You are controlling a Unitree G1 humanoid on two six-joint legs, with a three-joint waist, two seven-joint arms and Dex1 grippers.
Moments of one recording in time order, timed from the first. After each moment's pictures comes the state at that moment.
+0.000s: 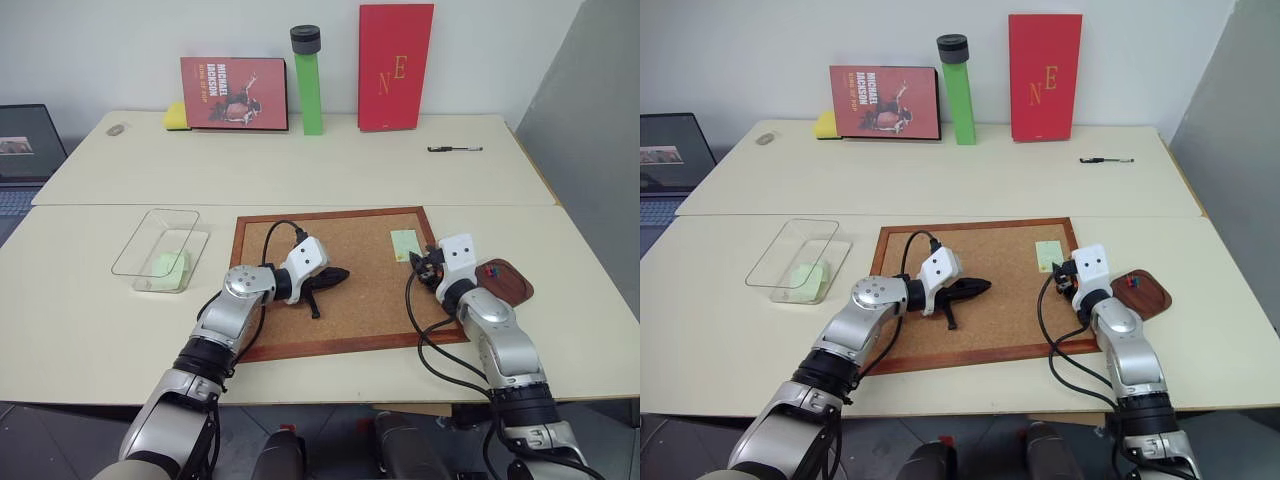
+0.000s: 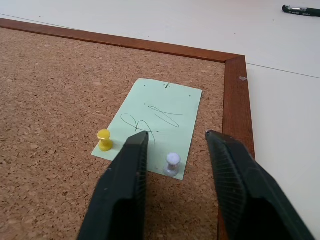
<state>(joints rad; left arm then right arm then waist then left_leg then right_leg) -0.56 0.38 -0.24 0.39 -0.07 0.08 -0.93 -0.32 -0.23 0.01 0.06 0.08 0.32 0.28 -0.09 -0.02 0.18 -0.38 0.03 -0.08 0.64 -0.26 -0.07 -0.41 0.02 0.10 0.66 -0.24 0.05</state>
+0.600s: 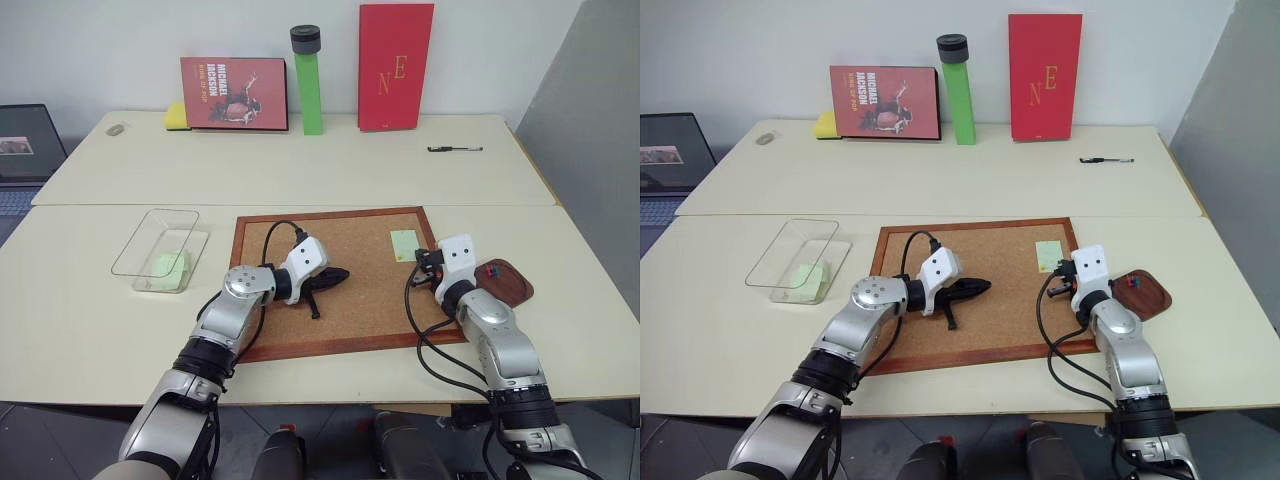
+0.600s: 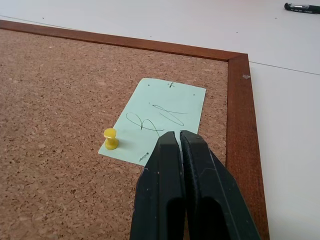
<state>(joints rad) -0.56 0.38 -0.24 0.38 -0.07 0.08 -0.93 -0.30 -0.22 0.00 0.01 0.10 0.36 0.28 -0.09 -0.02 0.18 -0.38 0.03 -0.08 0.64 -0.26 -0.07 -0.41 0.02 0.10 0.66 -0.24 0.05</state>
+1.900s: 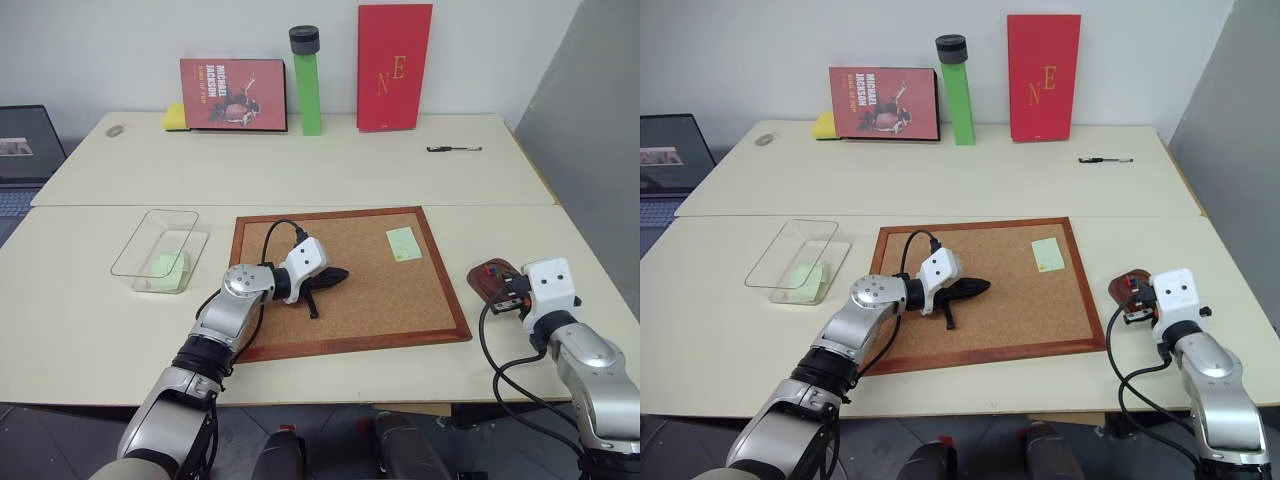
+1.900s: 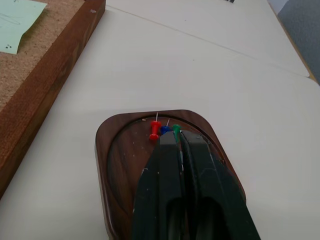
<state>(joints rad) -0.57 0.39 -0.25 0.41 -0.07 0.04 -0.95 0.02 -0.47 -0.22 -0.34 0.09 0.53 0.29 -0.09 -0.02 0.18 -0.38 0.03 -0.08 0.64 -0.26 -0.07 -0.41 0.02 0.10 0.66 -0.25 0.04</state>
